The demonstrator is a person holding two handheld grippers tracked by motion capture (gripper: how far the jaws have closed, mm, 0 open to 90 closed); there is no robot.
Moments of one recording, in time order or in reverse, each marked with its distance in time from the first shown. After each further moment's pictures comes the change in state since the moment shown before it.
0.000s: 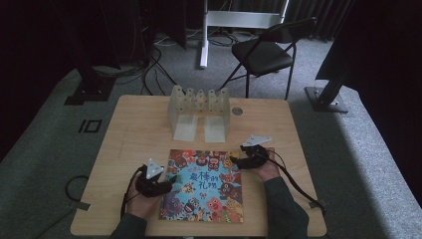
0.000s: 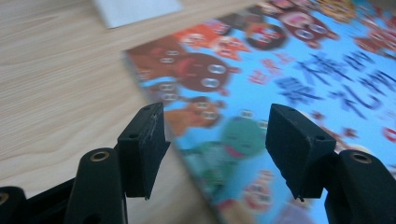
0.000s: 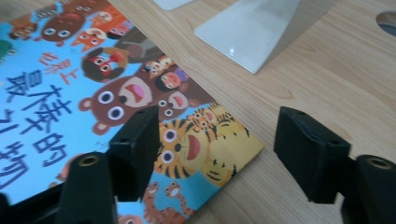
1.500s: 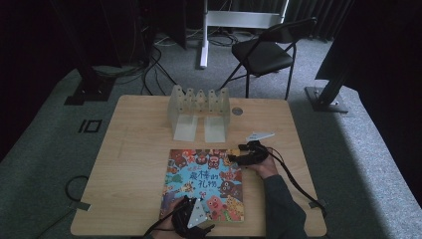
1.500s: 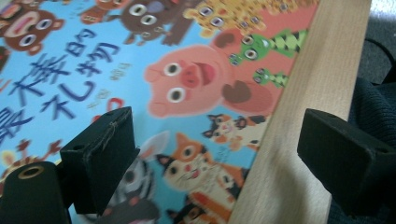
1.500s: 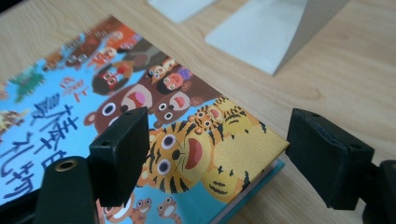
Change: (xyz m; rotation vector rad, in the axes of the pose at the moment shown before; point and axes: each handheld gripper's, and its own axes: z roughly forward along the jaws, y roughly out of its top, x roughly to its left) left arm -0.132 -0.018 0.000 0.004 -0.271 0.449; right arm -0.021 -0.004 0.014 -0.048 0.166 0.152
